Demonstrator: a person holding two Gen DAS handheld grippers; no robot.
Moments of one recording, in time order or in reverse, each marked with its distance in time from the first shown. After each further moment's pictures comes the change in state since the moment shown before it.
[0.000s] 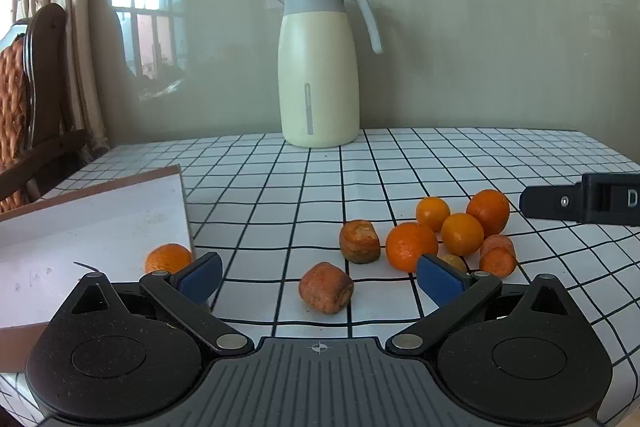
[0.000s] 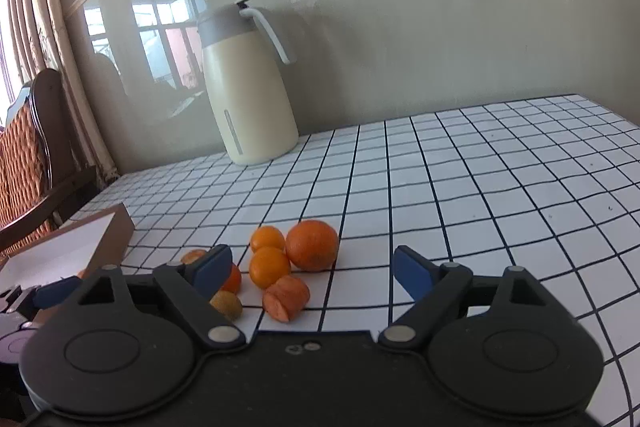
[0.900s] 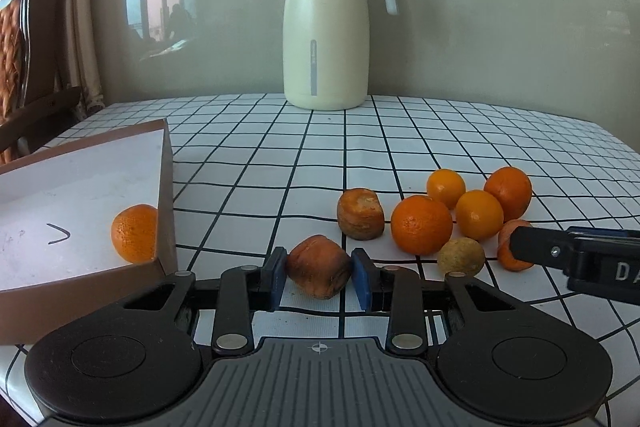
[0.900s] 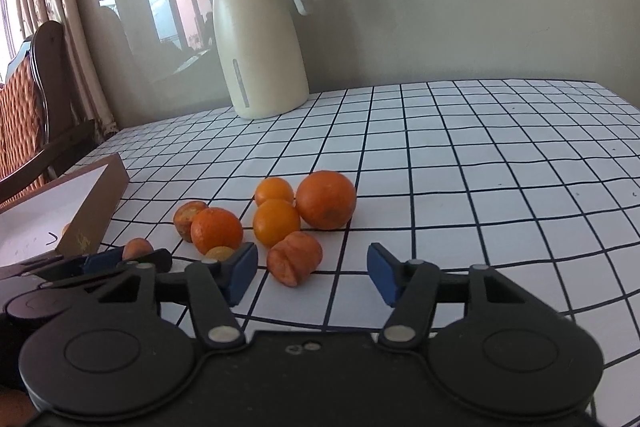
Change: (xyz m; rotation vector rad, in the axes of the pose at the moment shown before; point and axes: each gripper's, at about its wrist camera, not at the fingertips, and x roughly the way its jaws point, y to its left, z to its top) left arm 0.035 -0.004 -0.007 -0.060 0.099 0.004; right arm 0.025 0.011 -0.013 -0.061 0.098 0.004
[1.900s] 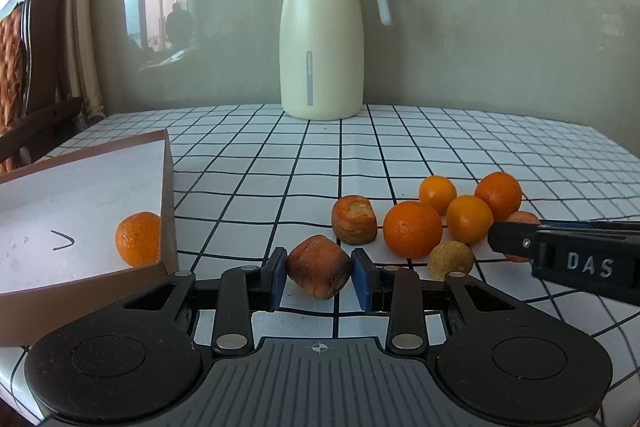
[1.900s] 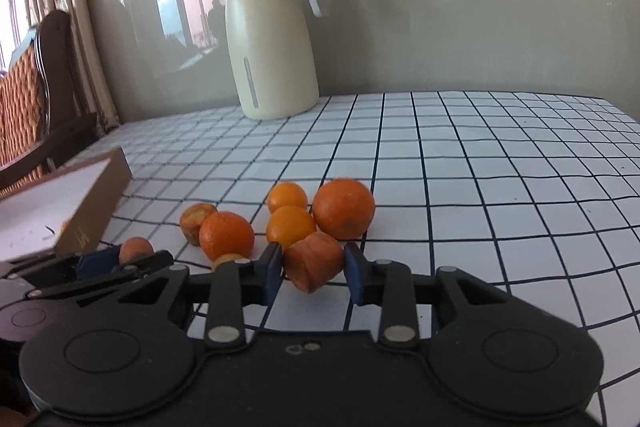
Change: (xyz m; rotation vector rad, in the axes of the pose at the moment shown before) left arm -0.014 0.001 -0.001 0.003 -0.030 -0.011; right arm -0.001 0.010 0.005 -0.038 -0.030 0.004
